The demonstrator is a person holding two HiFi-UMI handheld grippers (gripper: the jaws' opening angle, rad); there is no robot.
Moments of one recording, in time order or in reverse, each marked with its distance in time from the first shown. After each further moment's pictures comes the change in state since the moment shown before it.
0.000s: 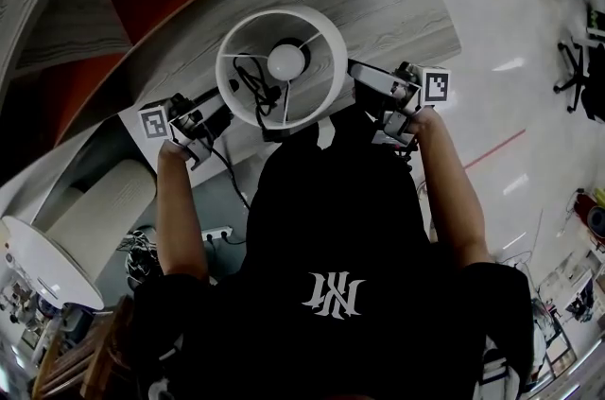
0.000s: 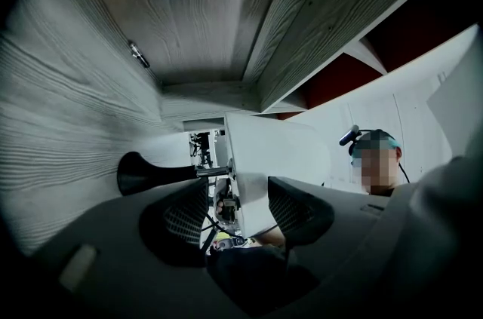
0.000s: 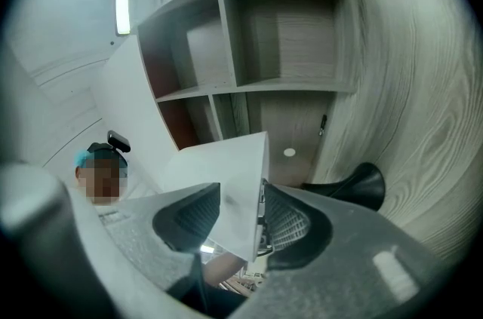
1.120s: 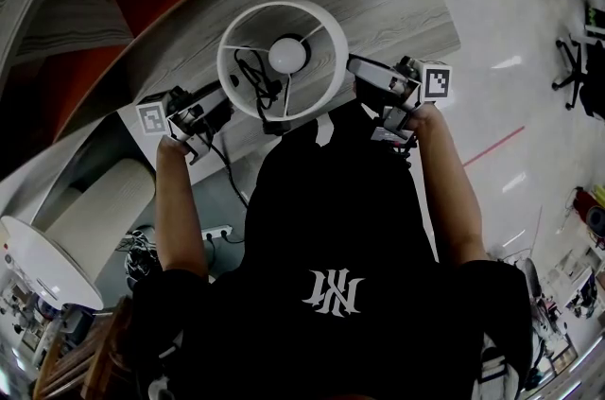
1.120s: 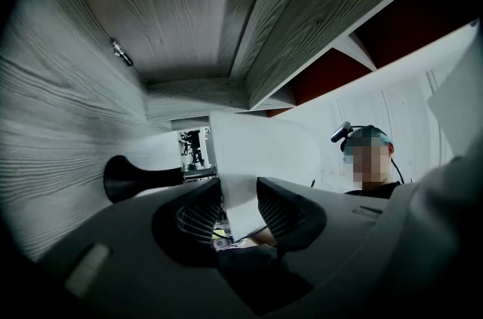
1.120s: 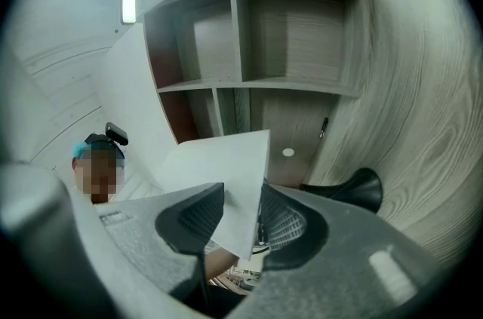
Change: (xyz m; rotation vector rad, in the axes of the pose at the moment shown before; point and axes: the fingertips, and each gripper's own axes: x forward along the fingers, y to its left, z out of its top) left arm 0.007 -0.016 0.000 0.041 0.036 -0.073; right arm 0.003 0.003 -0.001 -0.066 0.022 -0.027
